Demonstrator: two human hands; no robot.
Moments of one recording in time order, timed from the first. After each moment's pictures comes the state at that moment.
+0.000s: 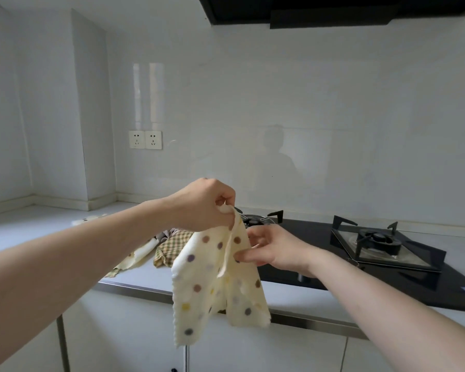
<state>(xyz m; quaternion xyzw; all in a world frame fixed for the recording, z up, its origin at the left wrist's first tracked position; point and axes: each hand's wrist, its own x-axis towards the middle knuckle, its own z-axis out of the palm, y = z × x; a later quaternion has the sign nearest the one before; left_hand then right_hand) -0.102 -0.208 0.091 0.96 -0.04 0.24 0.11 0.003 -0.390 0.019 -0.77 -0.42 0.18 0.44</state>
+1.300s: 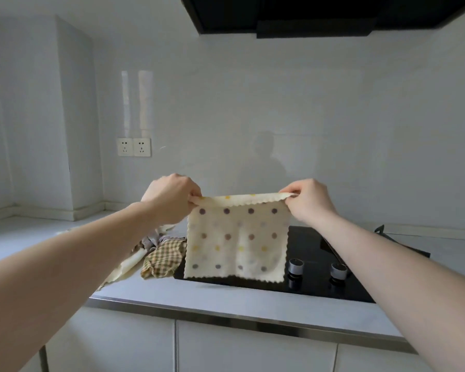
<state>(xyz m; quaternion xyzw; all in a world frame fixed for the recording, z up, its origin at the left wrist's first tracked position) -0.067 -0.162 0.096 0.95 0.11 0.30 -0.06 0.070 -0.422 0.084 -0.86 -0.22 -0.22 0.40</state>
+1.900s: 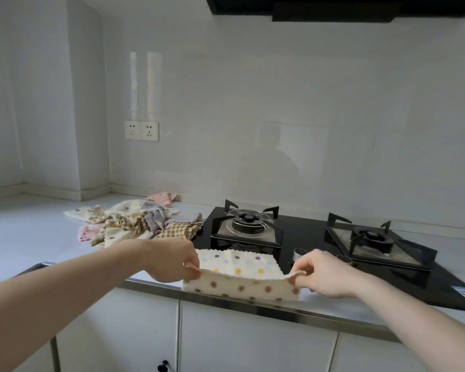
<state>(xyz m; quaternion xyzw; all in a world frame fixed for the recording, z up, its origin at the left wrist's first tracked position) -0.107 -0.161 0.000 1.00 0.01 -0.09 0.03 0.030 -0.474 -0.016 -0.92 -0.32 0.09 0.20</state>
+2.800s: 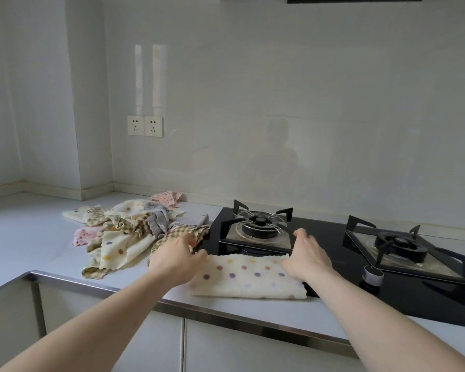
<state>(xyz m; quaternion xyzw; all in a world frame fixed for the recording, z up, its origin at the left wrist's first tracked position) -0.028 -0.121 -0.077 0.92 0.28 0.21 0.19 0.104 -0.367 -0.051 -0.97 -0.14 -0.07 0.20</state>
